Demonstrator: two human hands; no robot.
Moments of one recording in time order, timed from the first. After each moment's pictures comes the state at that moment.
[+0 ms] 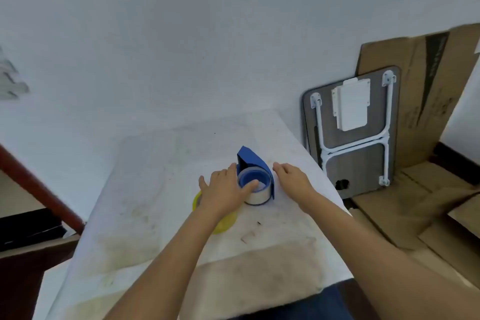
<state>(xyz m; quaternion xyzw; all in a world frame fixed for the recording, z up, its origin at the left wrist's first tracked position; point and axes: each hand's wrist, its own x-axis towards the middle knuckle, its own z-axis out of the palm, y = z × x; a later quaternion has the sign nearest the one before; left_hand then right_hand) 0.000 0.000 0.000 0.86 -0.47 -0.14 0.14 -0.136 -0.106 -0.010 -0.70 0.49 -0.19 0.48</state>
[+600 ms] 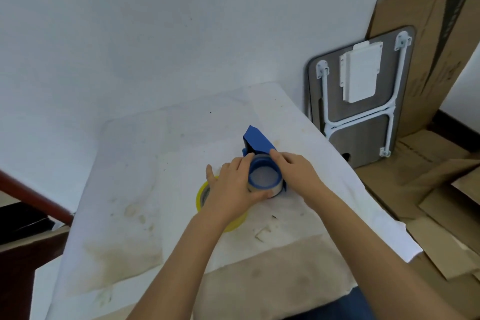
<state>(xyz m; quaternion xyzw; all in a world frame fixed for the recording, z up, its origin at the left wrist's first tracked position) 0.014 0.002 -0.014 0.80 -0.56 -0.15 0.15 -0.109 -0.098 -0.022 -0.69 0.49 -0.20 0.49</state>
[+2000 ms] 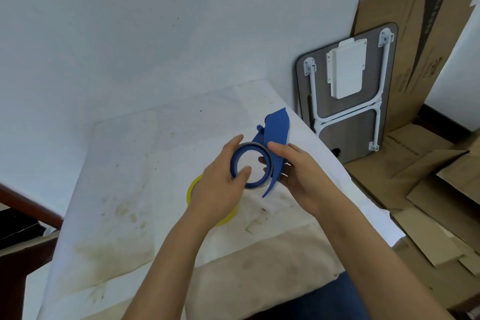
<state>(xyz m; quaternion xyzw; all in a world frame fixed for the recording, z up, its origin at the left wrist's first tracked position) 0.004 0.028 0.017 0.74 -0.52 -0.22 0.38 -0.140 -0.069 0.008 -0.43 0.36 -0.32 0.76</state>
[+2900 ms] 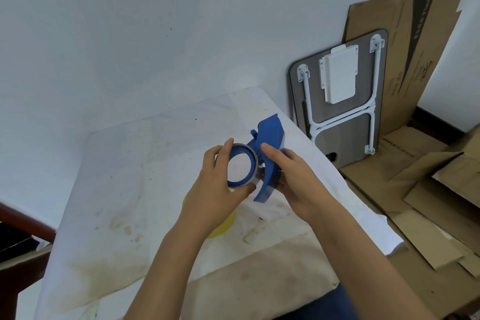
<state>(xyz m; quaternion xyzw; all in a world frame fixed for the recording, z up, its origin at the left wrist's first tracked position) 0.009 0.021 0.011 0.75 -0.57 -0.13 0.33 -0.133 -0.069 0.011 -0.43 0.40 -0.32 0.74</state>
